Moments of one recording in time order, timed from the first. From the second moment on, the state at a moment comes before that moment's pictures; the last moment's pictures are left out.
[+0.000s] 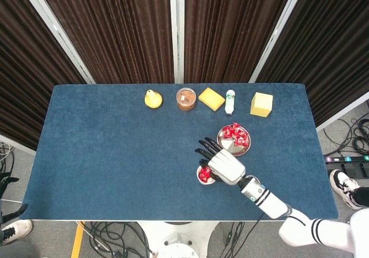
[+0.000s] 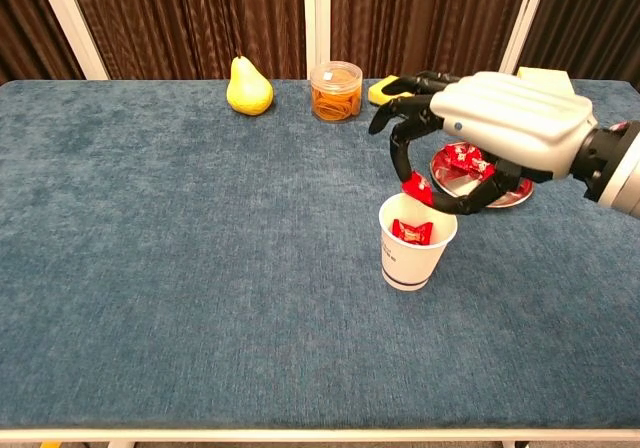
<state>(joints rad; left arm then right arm) 0.11 -1.19 -0.03 -1.53 1.44 1.60 -0.02 0.71 -1.52 -0.02 -1.41 -1.65 1.14 -0.11</state>
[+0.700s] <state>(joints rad) 0.11 -1.20 -0.03 -1.49 1.44 1.60 -0.05 0.65 -1.45 0.04 -1.46 -1.53 1.17 -0.13</state>
